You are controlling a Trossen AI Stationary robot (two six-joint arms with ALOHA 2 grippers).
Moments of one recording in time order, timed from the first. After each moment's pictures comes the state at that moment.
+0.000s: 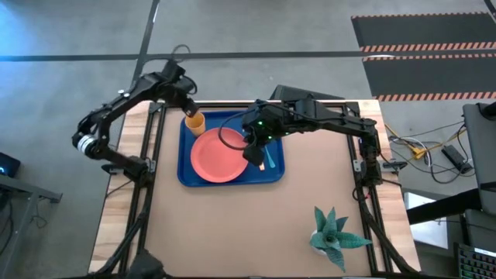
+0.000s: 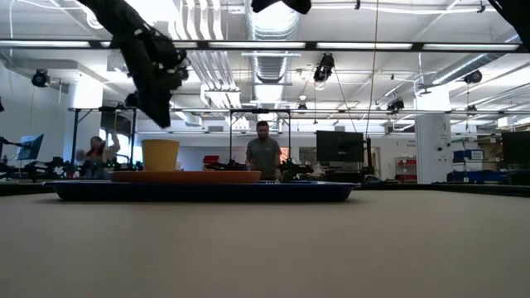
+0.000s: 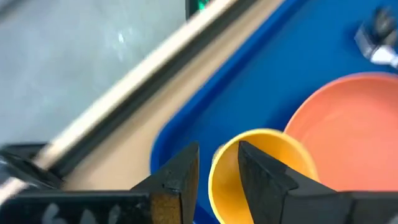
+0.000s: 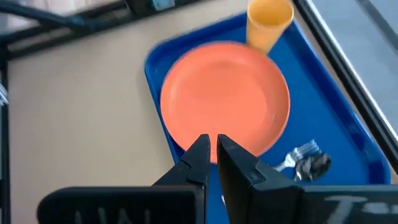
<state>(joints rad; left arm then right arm) 1.01 1.39 1.20 -0.86 0.12 0.16 -0.05 1.99 2.35 -1.24 0.05 0.24</state>
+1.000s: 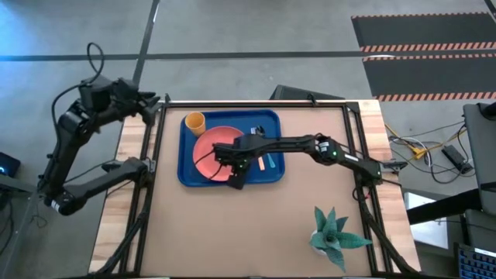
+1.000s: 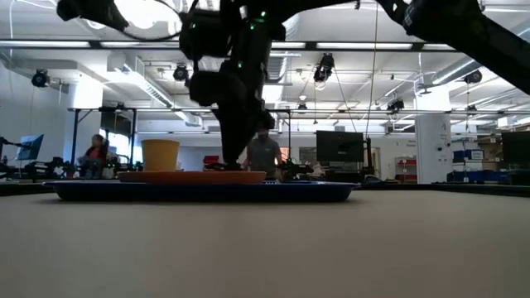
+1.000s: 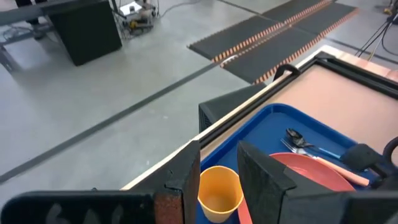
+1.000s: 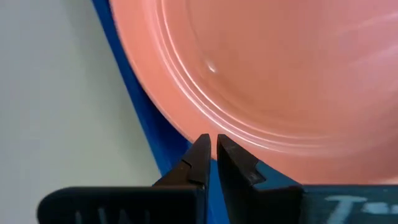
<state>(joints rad) 1.00 0.72 1.23 -0.96 0.13 0.08 -0.06 2.45 2.32 -1.21 -0.06 0.22</state>
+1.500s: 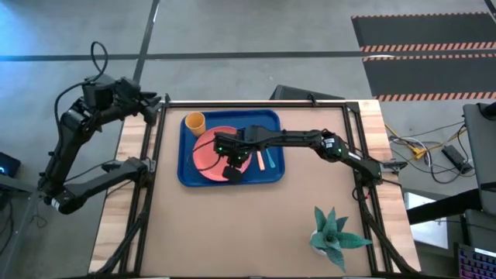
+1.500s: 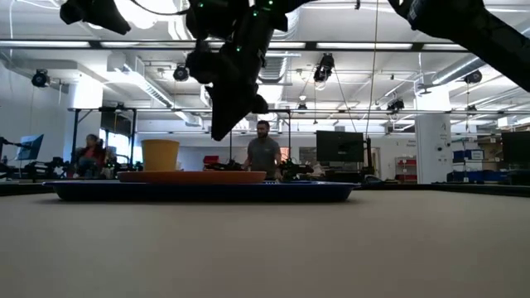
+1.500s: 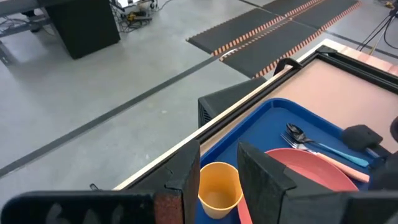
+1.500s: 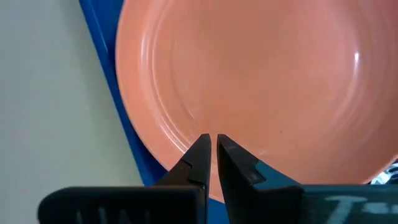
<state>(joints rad) 1.00 0.76 1.23 -0.96 0.13 0.08 -0.08 2.40 2.32 -1.11 -0.03 0.20</state>
